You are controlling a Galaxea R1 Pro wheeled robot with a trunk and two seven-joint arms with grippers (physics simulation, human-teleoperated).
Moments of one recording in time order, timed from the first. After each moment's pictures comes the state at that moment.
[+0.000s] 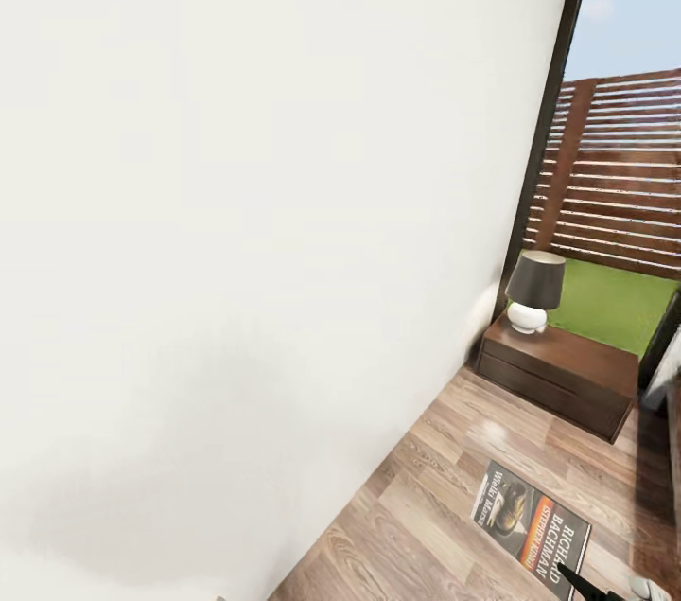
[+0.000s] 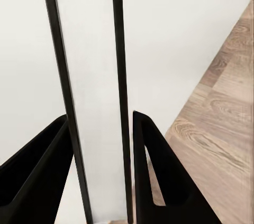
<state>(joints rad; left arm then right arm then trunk) -0.44 0.07 -0.01 -0.02 -0.24 -0.15 -0.52 -0.26 -0.46 -0.15 -0.20 -0.67 -0.02 1.12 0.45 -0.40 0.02</state>
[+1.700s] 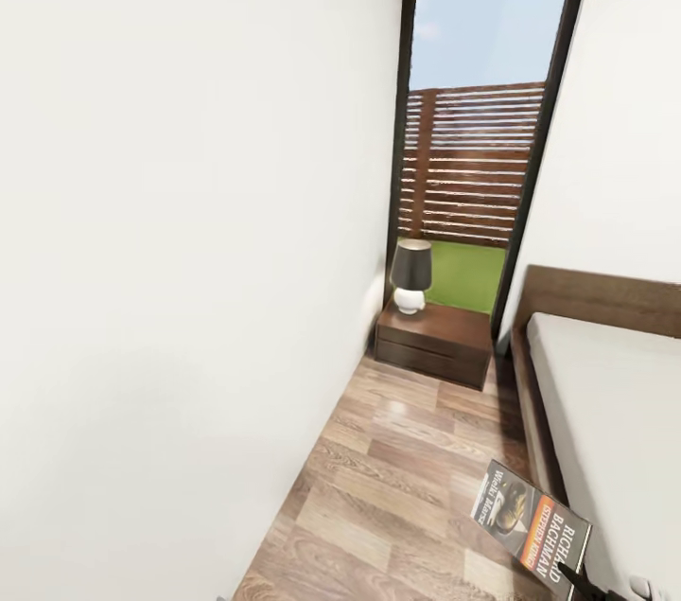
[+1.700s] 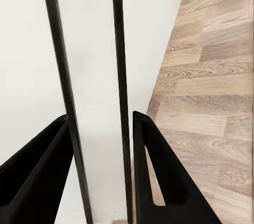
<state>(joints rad) -0.44 0.07 -0.01 -0.02 -0.24 -0.15 -0.52 -0.26 -0.46 -0.15 -0.20 -0.68 -0.03 1.12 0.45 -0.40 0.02</state>
